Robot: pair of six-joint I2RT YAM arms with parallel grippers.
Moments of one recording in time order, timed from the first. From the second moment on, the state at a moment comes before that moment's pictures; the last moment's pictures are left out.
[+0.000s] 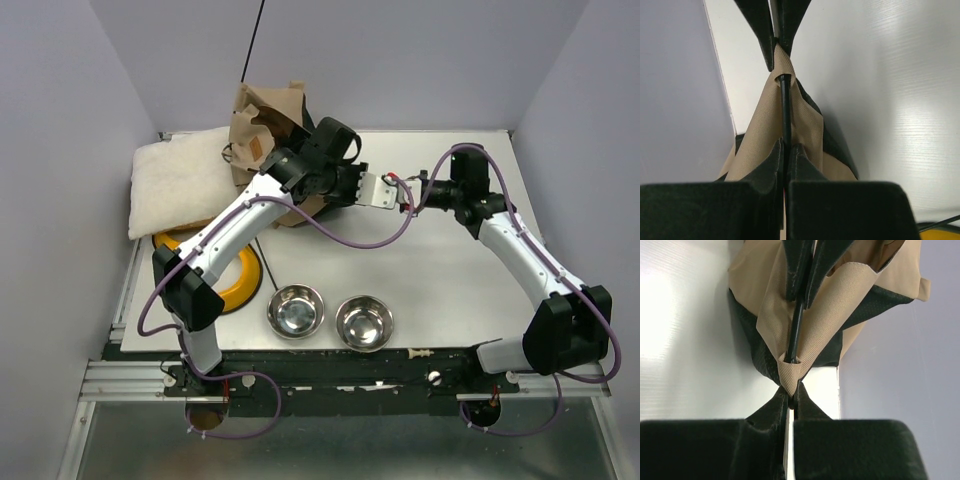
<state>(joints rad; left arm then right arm) -0.73 1.81 1.96 -0.92 0.28 1.12 0.25 1.39 1.12 -0.22 -0.94 -1.29</state>
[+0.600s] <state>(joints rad) -0.73 1.72 1.80 -0.76 0.30 1.12 0.26 1.39 1.10 -0.14 -0.93 -1.17</state>
